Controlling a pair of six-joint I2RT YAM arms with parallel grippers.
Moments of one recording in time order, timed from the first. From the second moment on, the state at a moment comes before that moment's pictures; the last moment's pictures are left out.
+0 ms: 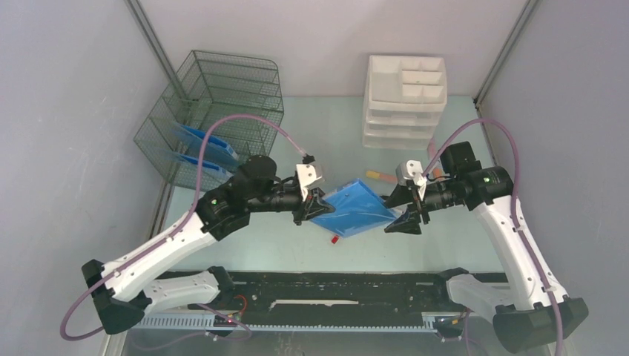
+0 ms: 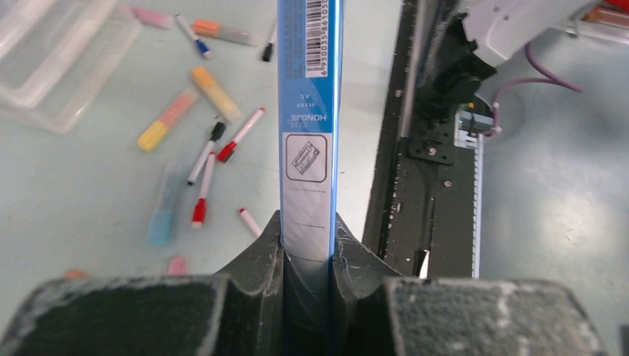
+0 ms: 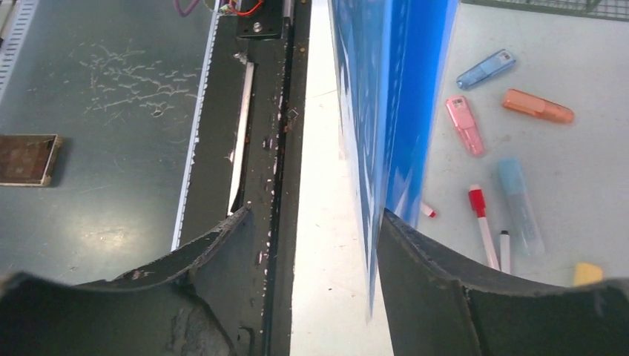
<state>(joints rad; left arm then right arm) -0.90 1.04 1.07 -0.37 0.49 0.08 0.24 1.05 1.18 -1.30 -1.16 -1.05</state>
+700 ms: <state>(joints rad) -0.83 1.07 1.49 -0.57 -0.46 -0.03 0.10 0.98 1.15 -1.14 -1.17 -0.84</state>
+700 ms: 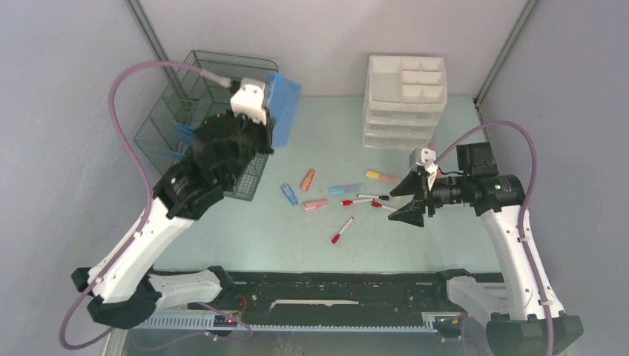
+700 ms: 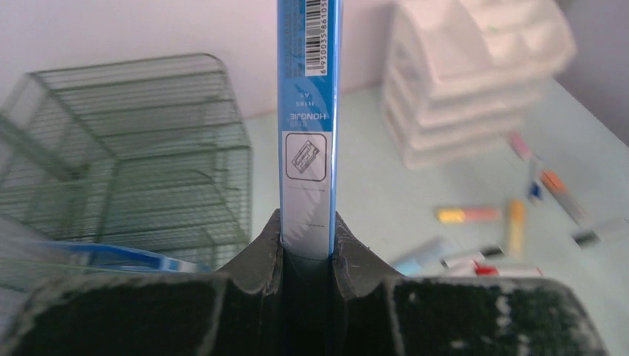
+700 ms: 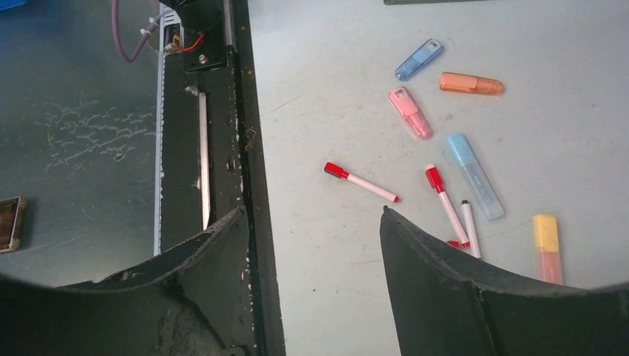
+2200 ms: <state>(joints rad) -0.38 2.08 1.96 0.04 -1.06 0.91 0.13 0.96 1.13 -1.08 -1.14 -0.79</state>
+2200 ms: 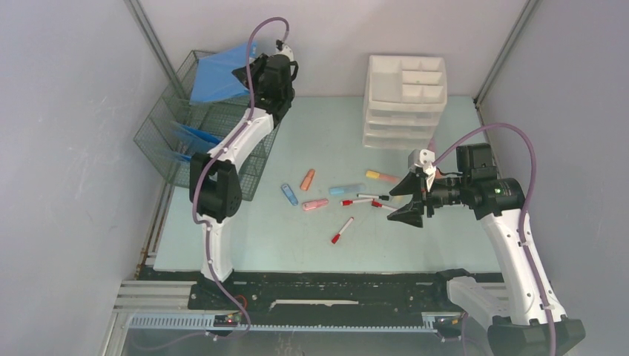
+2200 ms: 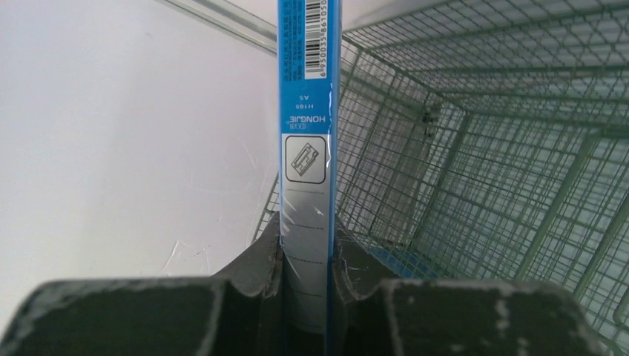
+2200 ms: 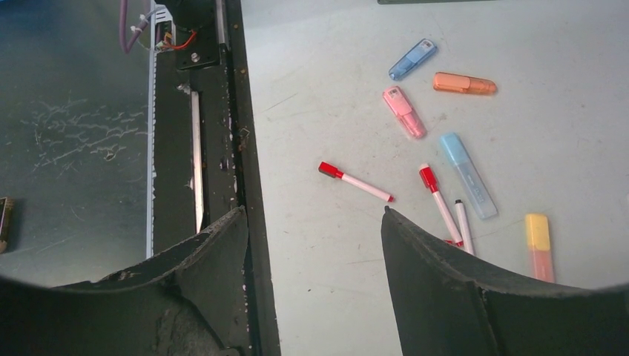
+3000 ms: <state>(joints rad) -0.36 2.15 1.93 0.06 -1.05 0.91 0.13 0.96 1.12 -1.06 -1.13 -0.77</state>
